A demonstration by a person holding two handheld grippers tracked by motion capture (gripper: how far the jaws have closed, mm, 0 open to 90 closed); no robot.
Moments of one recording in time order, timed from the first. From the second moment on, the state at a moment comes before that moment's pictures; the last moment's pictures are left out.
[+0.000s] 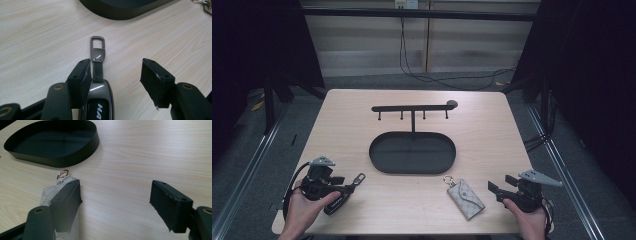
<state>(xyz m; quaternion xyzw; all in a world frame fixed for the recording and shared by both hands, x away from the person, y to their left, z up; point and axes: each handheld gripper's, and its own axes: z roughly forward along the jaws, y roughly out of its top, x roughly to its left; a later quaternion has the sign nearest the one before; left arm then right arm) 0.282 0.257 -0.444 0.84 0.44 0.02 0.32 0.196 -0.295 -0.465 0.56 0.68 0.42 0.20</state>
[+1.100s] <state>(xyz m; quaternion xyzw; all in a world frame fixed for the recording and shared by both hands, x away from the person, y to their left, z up) 0.332 0.225 -0.451 0.89 0.41 0.00 0.18 0.199 -0.293 -0.467 0.56 0.69 0.41 0.19</state>
